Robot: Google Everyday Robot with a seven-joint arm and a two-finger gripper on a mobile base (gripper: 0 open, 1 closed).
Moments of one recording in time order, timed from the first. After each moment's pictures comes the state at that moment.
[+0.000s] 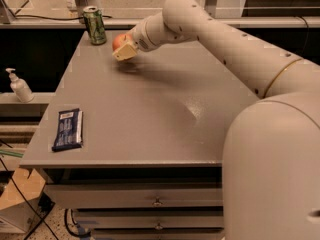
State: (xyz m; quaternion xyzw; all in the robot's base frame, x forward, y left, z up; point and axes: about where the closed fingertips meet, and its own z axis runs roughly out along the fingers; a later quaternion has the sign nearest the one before) arm 0.788 0.101 0.869 -0.52 0.69 0.16 0.47
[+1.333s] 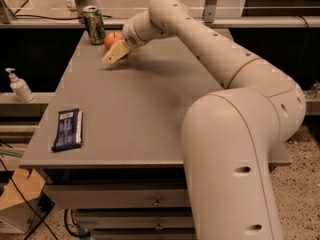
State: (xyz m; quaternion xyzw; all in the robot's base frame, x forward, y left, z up) arm 0.834 0.141 0.855 -0.54 0.68 0.17 0.46
